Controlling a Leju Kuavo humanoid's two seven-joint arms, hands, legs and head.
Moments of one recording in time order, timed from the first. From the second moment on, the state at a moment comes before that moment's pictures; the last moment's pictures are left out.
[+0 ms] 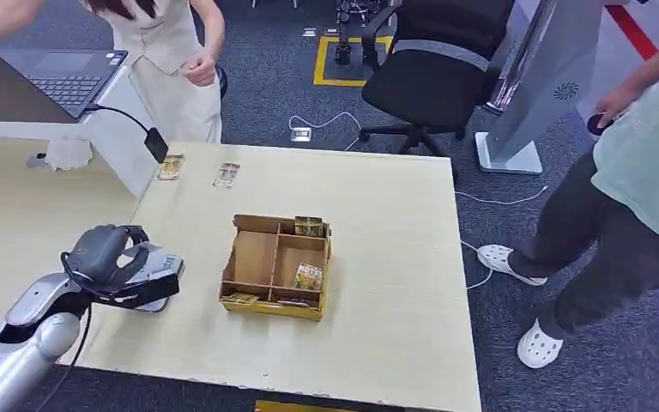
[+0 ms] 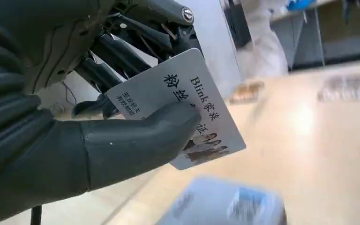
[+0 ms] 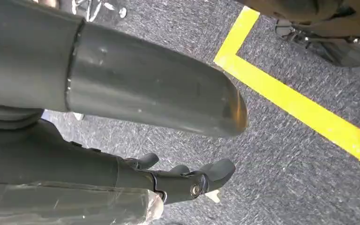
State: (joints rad) left arm -0.24 0.61 -0.28 -1.40 -0.67 0.13 -0.02; right arm -0.03 -0.46 1.43 -0.96 -0.47 -0.54 0.37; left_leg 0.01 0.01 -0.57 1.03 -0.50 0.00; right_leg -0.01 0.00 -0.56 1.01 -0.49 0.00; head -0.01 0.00
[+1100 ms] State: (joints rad) left arm -0.51 0.50 -0.23 -1.40 -0.63 0.24 -0.09; right arm 0.02 -0.46 1.29 -0.96 -0.32 -0.46 0.38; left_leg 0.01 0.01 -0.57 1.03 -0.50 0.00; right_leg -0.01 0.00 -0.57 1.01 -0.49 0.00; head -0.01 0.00
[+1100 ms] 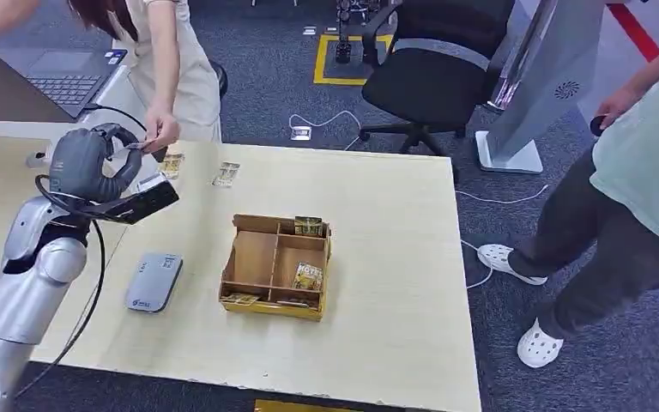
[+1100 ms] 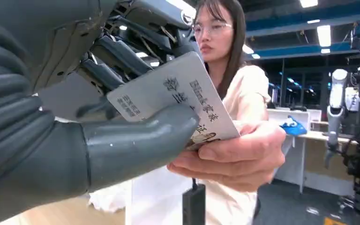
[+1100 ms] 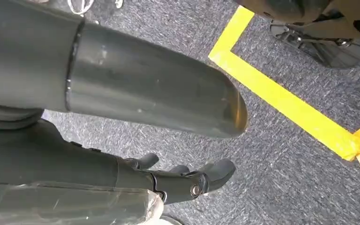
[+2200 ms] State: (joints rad) left arm -0.59 0.69 -0.70 -1.70 -0.53 -0.24 -0.10; right arm 0.04 -0.45 1.25 -0.93 -0.36 -0.43 0.33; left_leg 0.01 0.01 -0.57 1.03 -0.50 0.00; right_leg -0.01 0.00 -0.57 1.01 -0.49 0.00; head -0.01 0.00
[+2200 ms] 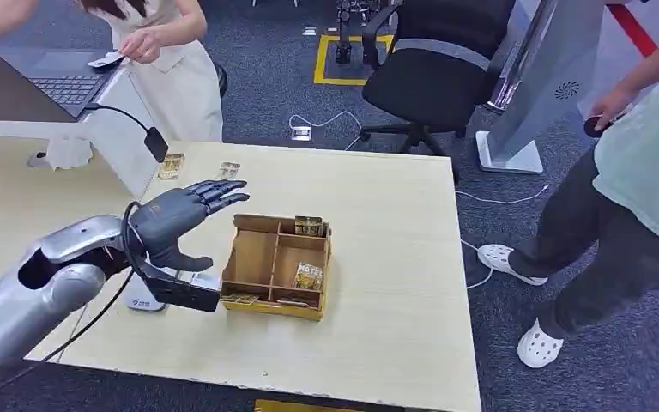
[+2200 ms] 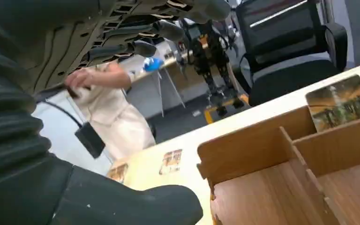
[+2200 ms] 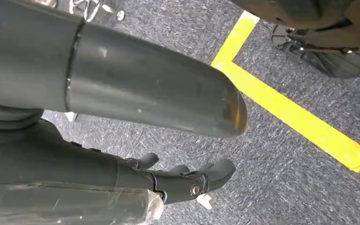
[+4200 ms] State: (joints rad) left arm -0.39 0.61 -0.83 -1.73 -0.86 -0.07 0.07; right arm 0.07 -0.44 1.17 -0.96 -0.28 -0.43 0.42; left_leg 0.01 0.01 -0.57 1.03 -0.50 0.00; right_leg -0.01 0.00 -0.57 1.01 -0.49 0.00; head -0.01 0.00
